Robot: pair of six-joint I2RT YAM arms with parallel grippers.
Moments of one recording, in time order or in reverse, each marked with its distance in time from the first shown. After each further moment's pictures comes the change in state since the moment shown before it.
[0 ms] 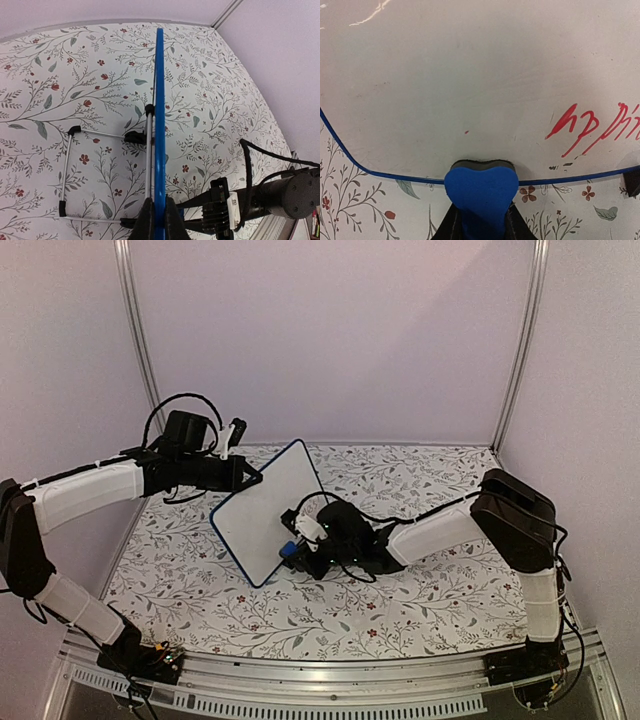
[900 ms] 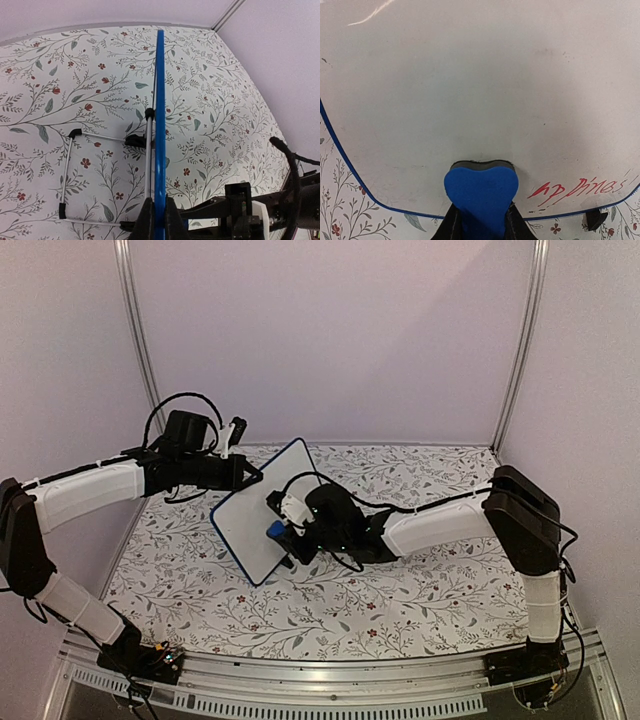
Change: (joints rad) left arm 0.000 0.006 0.000 0.017 -0.004 0.001; right arm 0.025 -0.031 0.126 -0.068 0.115 -0.087
